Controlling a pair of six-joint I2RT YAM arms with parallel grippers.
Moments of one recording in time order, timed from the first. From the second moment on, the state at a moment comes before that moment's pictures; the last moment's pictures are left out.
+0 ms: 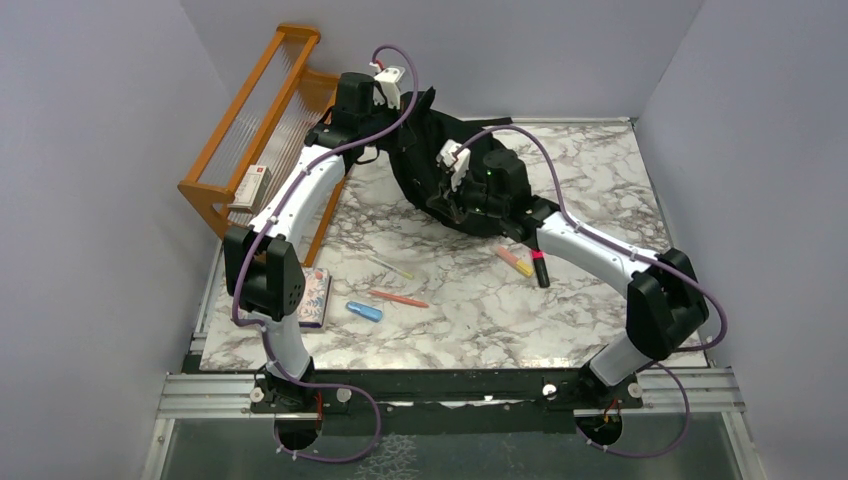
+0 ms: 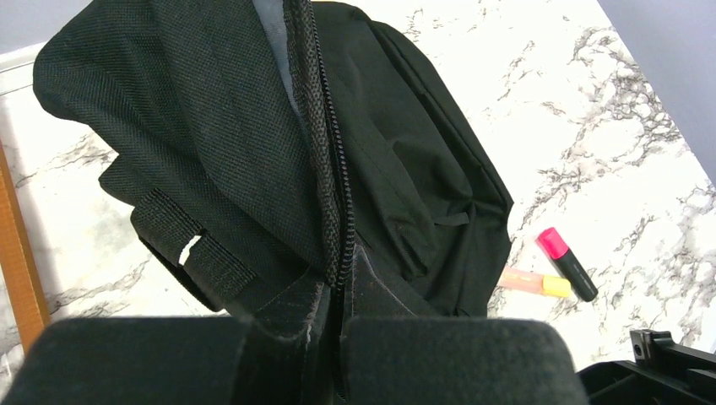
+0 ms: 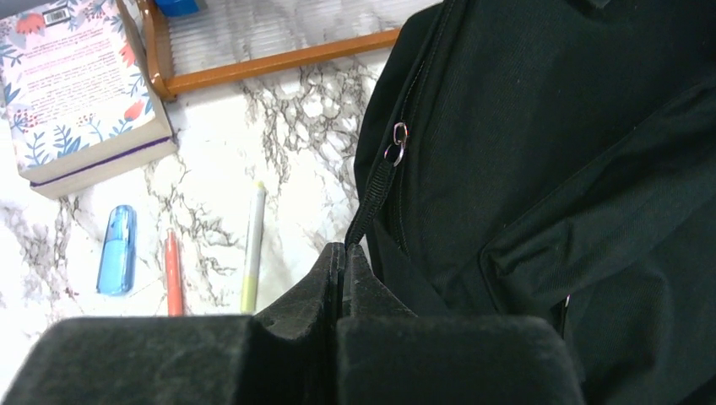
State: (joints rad) left arm -0.33 1.83 1.77 -0.41 0.37 -0.14; right arm 0.64 1.60 1.16 0.11 -0.42 -0.18
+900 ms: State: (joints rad) left arm -0.32 1.84 1.78 -0.41 0.32 -0.14; right arm 0.64 1.53 1.09 -0.08 -0.11 -0.10
